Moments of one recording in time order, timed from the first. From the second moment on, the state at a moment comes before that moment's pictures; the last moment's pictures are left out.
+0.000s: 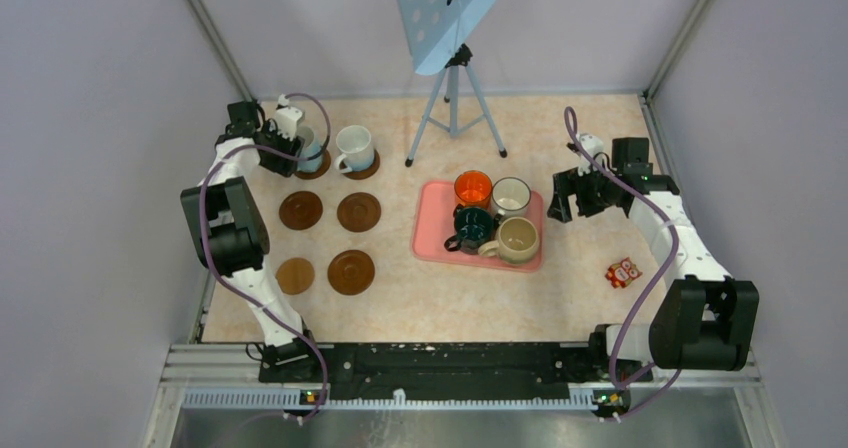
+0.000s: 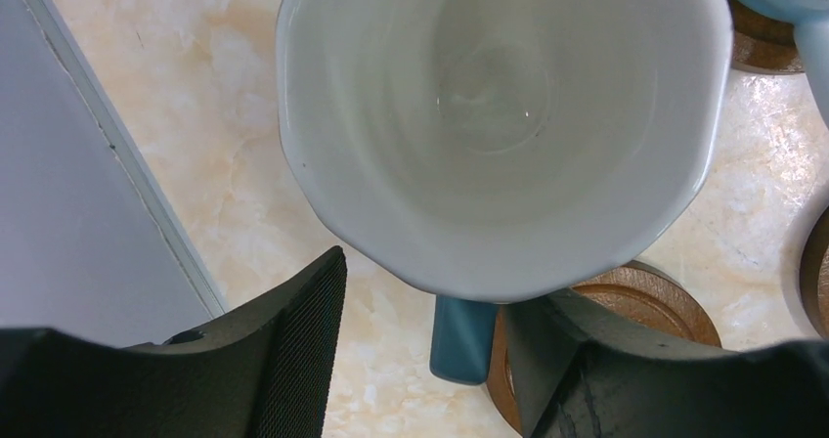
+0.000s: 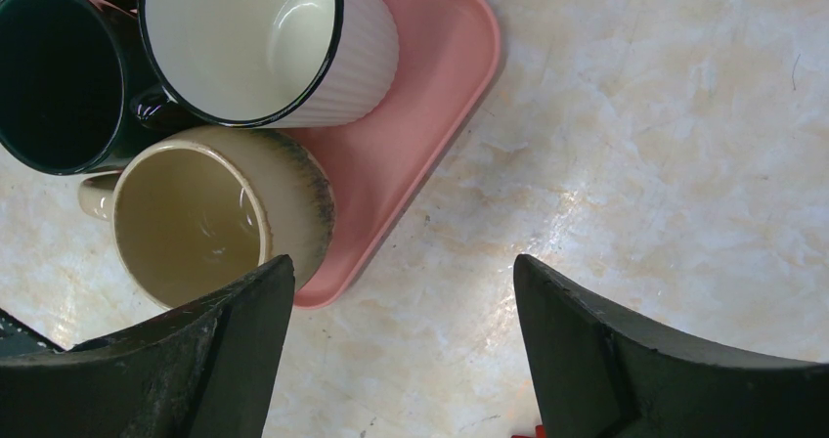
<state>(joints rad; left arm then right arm) 0.27 1.95 1.51 -0.48 0.30 0.67 -0.03 1.30 0.98 -0.64 -0.46 -0.29</state>
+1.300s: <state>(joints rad) -0.29 1.31 1.08 -0.68 0.50 0.44 -0.03 1.31 0.99 -0.62 -0.52 -0.25</state>
